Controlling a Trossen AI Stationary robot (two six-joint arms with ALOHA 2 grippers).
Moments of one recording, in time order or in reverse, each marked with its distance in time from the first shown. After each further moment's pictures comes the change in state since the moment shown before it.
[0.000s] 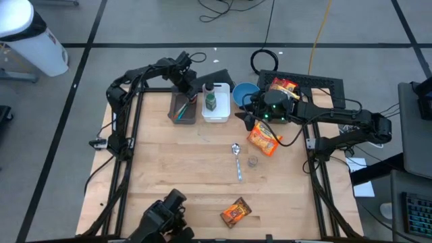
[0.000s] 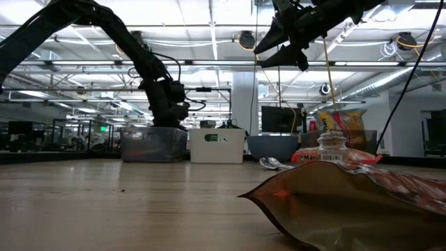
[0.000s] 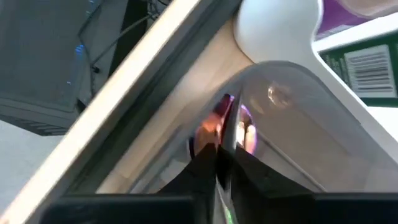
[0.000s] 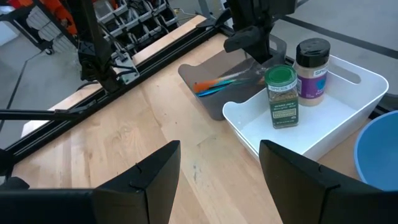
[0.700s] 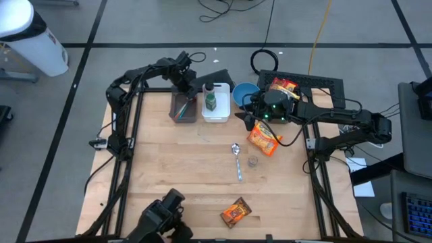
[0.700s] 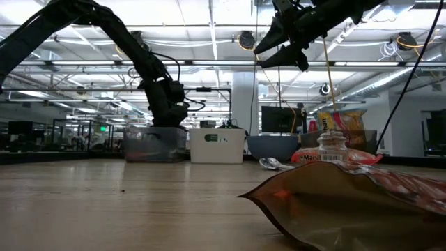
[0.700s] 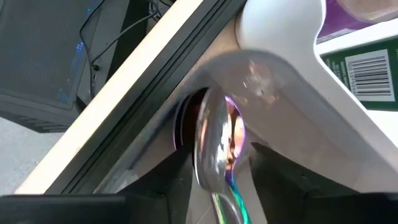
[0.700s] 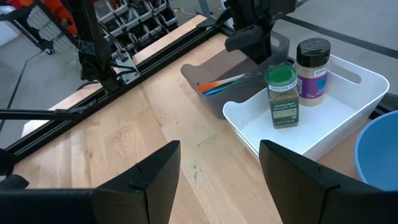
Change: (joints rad) left arm 0.007 -0.001 0.000 -0.016 -0.001 -0.022; right arm 0.000 0.000 0.000 0.000 -0.002 0.000
